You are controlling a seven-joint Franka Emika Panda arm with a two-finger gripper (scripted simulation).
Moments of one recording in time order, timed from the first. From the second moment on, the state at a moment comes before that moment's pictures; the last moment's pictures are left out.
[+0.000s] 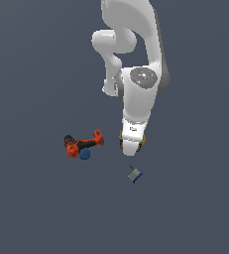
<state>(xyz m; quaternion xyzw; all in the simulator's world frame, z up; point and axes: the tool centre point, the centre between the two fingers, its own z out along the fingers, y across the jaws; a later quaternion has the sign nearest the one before) 0.004 0.073 0.149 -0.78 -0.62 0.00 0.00</state>
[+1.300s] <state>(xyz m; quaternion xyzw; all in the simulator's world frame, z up) -0.039 -0.169 0.377 -0.78 -0.62 0.00 0.00</state>
